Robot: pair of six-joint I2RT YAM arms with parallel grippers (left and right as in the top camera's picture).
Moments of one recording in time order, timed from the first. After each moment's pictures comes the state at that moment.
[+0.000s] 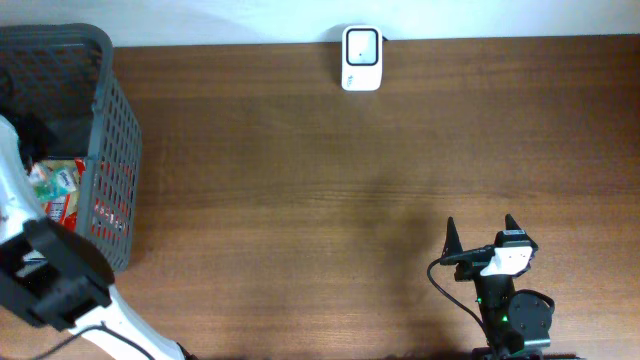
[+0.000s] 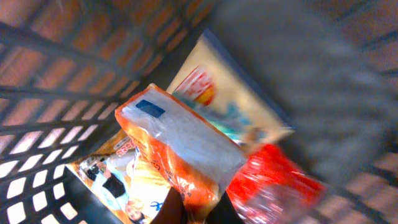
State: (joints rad) left arm 0.55 2.07 2.07 -1.21 -0.21 -0.23; right arm 0.04 0.01 0.01 -0.07 0.02 0.00
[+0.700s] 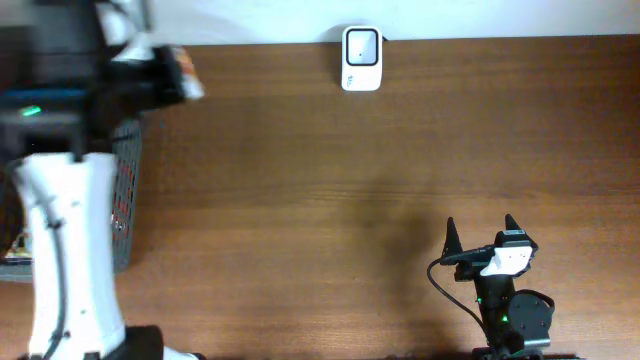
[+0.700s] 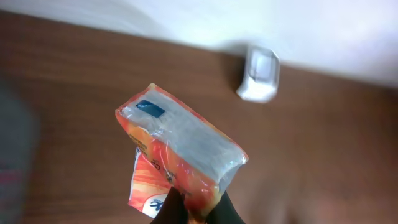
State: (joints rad) left arm -0.03 1.65 2.08 -1.20 0.24 -0.23; right arm 0.04 0.01 0.01 -0.07 0.02 0.00
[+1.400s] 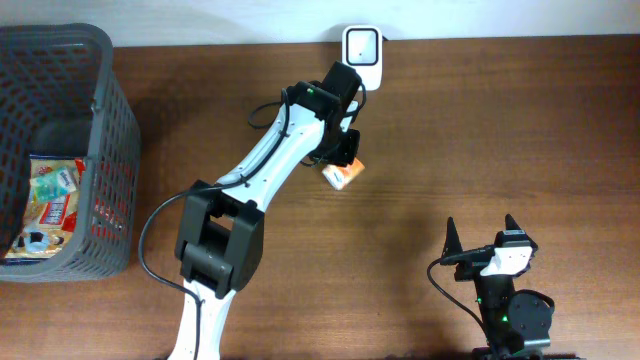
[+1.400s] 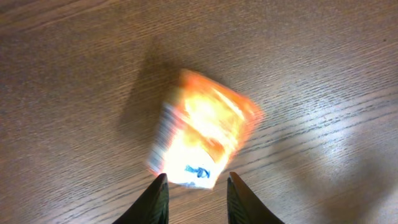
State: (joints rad) left arm -0.53 2.25 1.99 -1.08 0.11 -0.23; right arm 0.04 0.01 0.01 -0.07 0.02 0.00
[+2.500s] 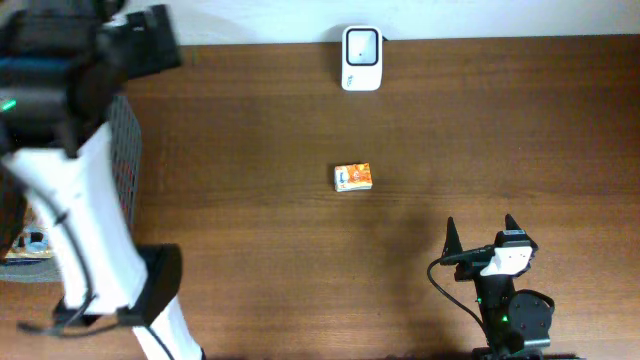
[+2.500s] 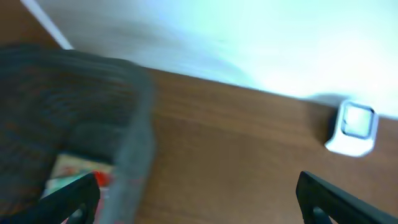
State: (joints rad) left arm -0.03 2.00 3.02 -1.69 -0.21 -0.20; right arm 0.04 0.01 0.01 -0.07 0.02 0.00
